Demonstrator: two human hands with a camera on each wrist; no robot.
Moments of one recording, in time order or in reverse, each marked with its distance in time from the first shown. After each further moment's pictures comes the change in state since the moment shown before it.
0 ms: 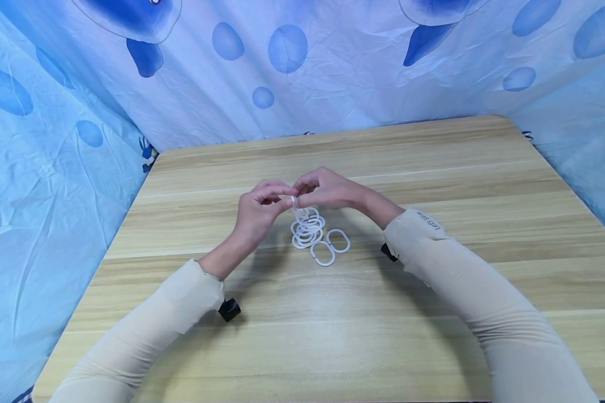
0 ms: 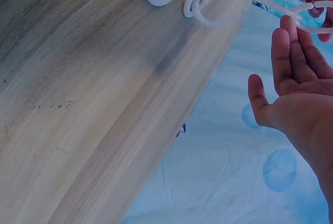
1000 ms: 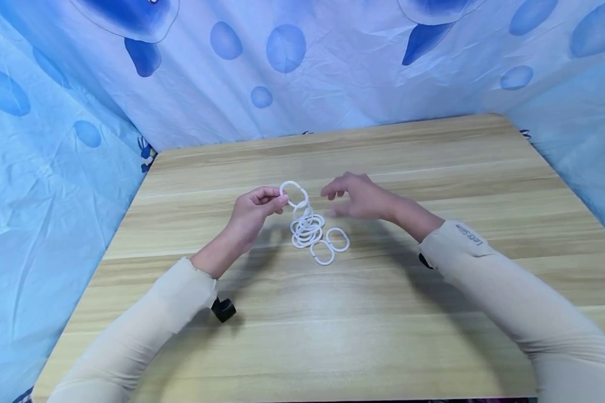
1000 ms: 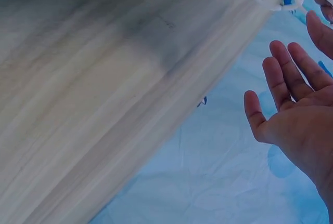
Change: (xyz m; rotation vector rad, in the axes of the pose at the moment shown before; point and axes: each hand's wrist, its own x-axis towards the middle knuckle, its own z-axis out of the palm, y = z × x) left_hand 0.002 -0.003 -0.008 -0.233 -0.034 -0.400; right_hand -0.046 0.024 -0.013 -0.396 0.097 -0.028
